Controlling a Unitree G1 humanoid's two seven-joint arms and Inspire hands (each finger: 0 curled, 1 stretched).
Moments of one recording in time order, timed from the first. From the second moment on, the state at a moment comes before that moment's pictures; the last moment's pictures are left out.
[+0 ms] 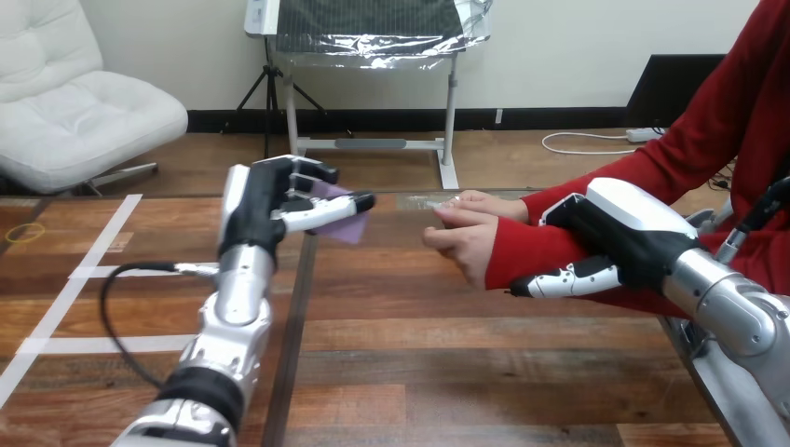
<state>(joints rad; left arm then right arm) -0.75 0.12 0.03 1.15 0.11 -0.29 0.14 -0.52 -0.62 0.26 0.70 -0.47 -0.43 0.18</state>
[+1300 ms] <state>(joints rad) -0.83 0.01 0.01 1.21 0.12 -0.28 0.14 -0.52 -0.57 0.26 0.66 -0.47 -0.39 0.18</state>
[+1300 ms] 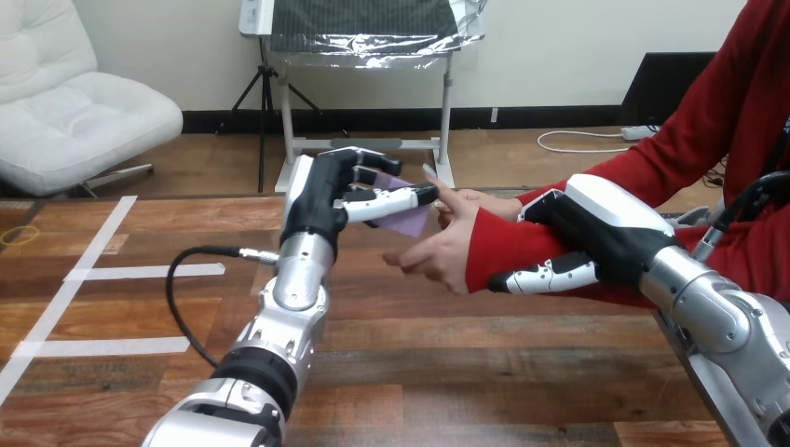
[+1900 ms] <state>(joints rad) -0.84 -0.02 0.02 1.21 0.11 -0.28 0.14 -0.53 -0.55 0.26 0.66 -0.47 -0.38 0.17</state>
